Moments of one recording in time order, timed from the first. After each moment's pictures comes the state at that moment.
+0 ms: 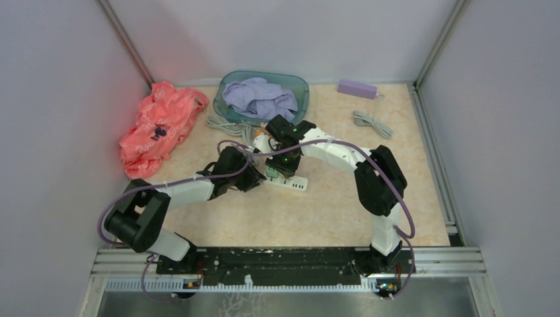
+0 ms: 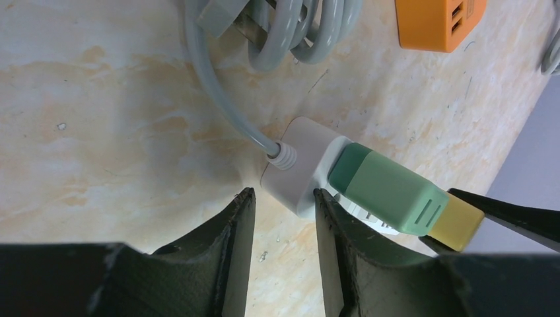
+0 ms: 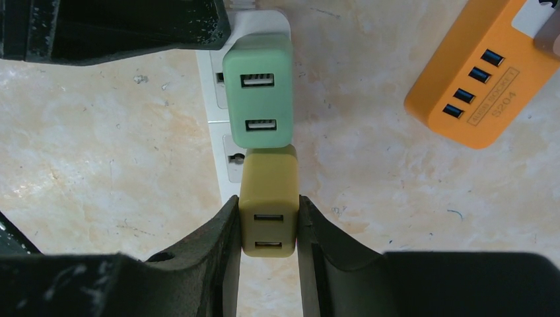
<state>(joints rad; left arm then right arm) -0.56 1.48 0.61 0.09 0.04 -1.08 0.79 1.91 1.56 -0.87 -0.13 -0.50</state>
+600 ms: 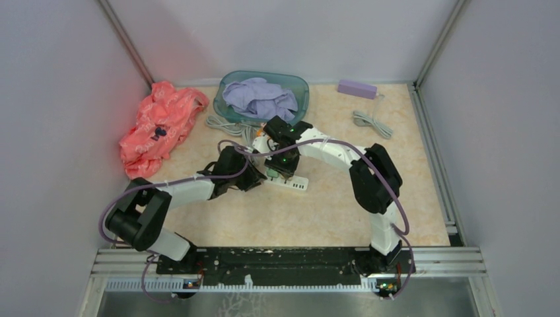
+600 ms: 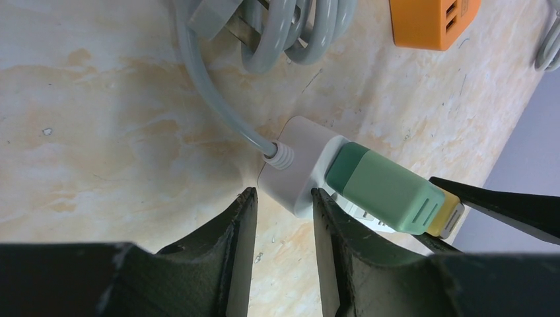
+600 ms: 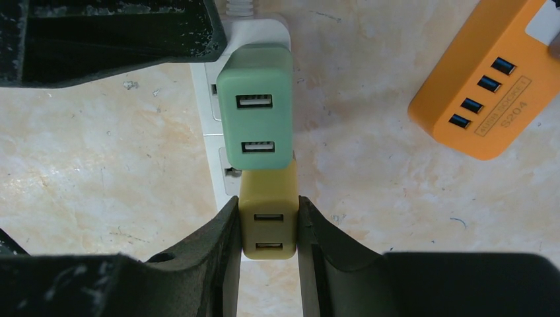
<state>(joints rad) -0.56 1.50 0.61 0.11 0.07 -1.08 0.80 1.95 1.57 -0.87 -0.12 -0.49</state>
